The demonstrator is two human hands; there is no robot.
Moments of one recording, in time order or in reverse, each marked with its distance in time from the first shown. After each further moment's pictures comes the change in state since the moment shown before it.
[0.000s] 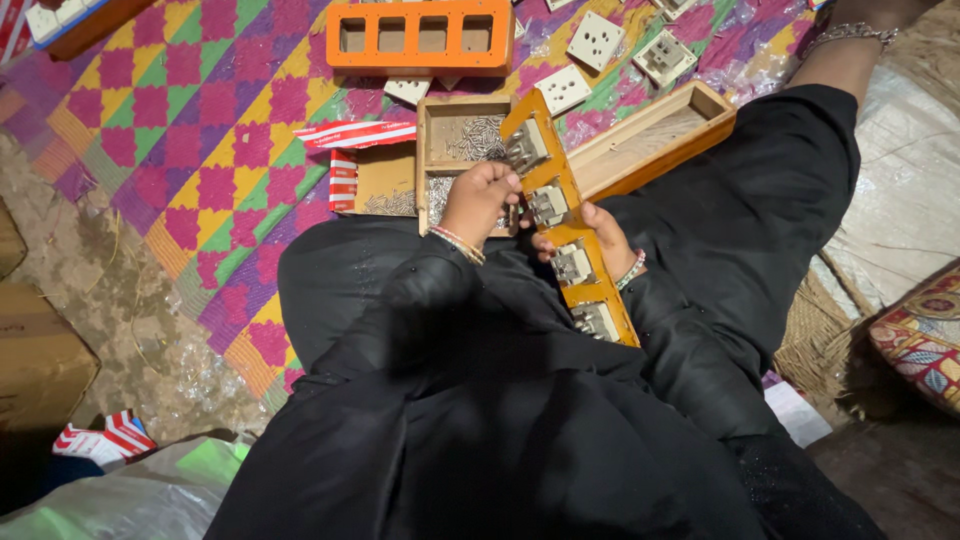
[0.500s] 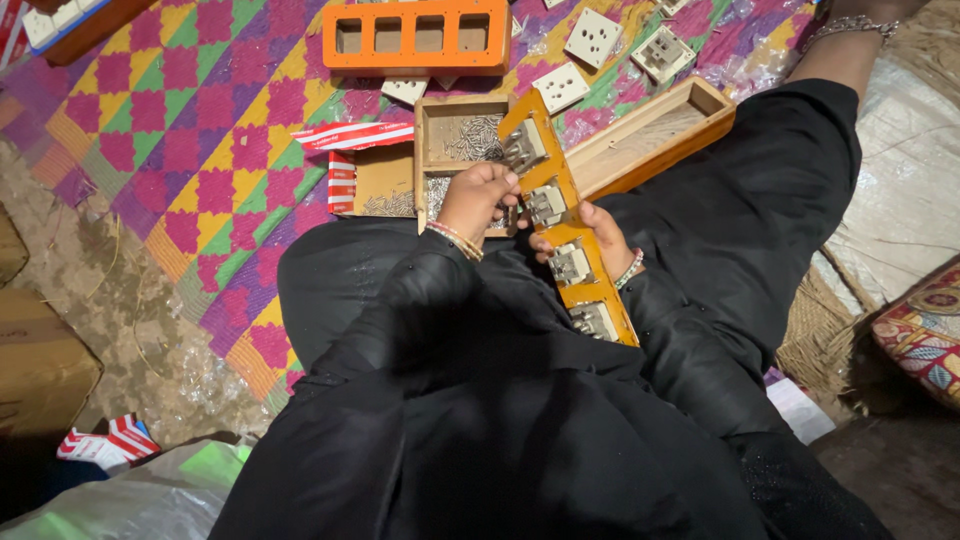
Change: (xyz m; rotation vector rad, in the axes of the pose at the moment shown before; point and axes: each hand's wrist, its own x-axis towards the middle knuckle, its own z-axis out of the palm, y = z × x) left_hand 0.003 0.001 -0.003 -0.087 -0.030 -0.106; right_hand 0.000 0.003 0.003 0.038 0.010 0.005
